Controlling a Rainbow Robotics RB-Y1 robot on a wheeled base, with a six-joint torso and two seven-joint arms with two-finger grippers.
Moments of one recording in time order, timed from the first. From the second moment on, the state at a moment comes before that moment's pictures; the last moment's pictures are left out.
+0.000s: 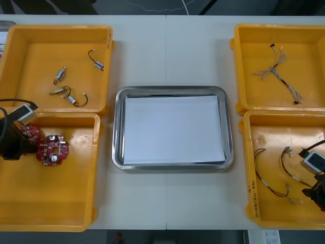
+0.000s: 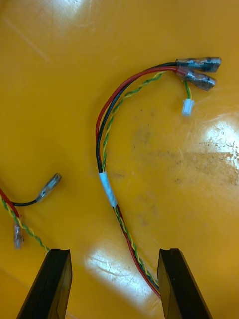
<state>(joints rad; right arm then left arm) 0.39 -1.01 -0.06 -2.07 -0.87 1.03 2.03 -0.12 1.01 -0.02 -1.63 1.17 1.22 -2.20</state>
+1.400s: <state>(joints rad) 0.29 -1.01 0.06 -1.96 -0.86 0.95 2.03 -0.10 1.05 -0.03 -1.62 1.19 1.24 -2.20</state>
